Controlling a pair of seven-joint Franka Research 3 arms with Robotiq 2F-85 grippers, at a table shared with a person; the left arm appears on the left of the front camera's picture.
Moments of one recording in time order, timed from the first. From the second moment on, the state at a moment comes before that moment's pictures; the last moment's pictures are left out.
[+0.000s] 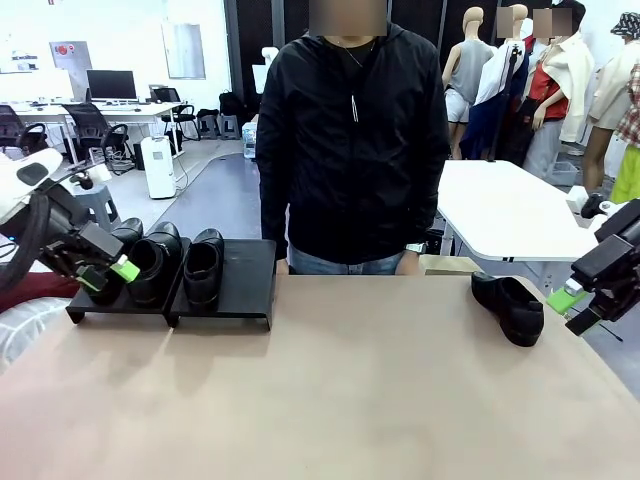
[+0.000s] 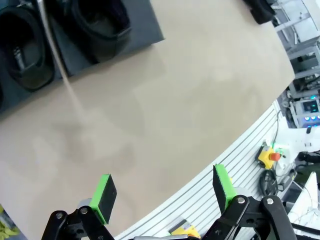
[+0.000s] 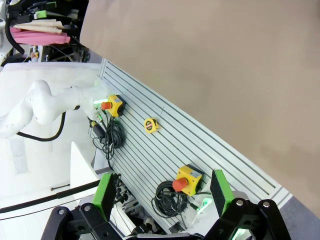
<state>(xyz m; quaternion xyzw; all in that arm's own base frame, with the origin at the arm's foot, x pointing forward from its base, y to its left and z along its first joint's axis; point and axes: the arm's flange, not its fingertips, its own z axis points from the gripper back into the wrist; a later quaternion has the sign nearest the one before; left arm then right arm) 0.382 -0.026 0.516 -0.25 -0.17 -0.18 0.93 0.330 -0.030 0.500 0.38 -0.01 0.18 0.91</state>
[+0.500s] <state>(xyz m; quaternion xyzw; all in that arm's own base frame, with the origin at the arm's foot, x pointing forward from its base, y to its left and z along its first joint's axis) 0.377 -0.034 0.519 -0.26 -0.17 -0.19 0.93 0.330 -0.030 0.500 0.38 -0.01 0.18 0.91</state>
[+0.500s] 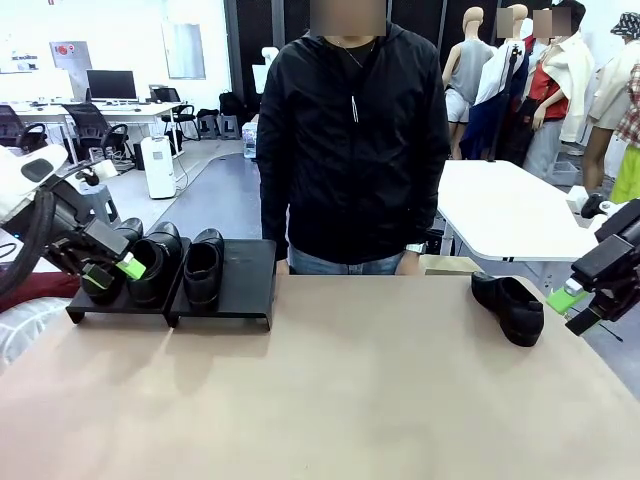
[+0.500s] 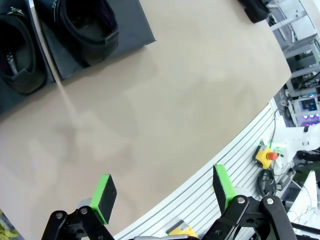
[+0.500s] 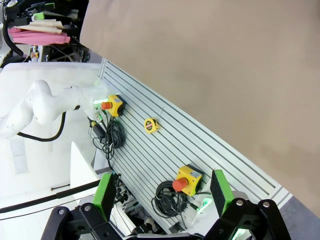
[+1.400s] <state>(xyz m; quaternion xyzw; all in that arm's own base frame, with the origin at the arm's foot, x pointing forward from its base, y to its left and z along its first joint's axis) 0.377 -0.034 0.519 -0.26 -0.17 -0.19 0.93 0.368 0.010 0.503 0.27 -0.02 0.14 0.95</state>
